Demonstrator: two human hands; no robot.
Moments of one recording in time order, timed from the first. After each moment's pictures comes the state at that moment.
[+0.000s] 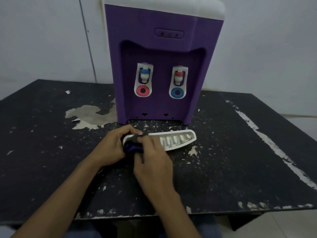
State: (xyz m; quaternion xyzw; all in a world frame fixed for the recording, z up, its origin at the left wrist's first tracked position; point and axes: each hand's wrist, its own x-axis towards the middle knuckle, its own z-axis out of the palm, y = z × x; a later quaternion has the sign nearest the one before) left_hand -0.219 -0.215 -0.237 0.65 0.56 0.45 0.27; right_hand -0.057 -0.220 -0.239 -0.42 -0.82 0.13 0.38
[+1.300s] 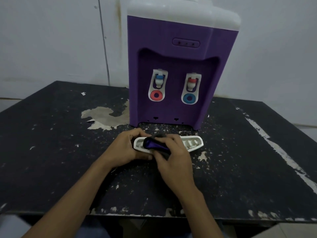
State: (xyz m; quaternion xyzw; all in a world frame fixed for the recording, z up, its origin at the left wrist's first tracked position) left_hand -0.220 -0.222 -0.236 0.59 0.59 0.46 0.31; right_hand -0.037 -0.194 -0.241 -0.37 -0.79 0.23 0.42
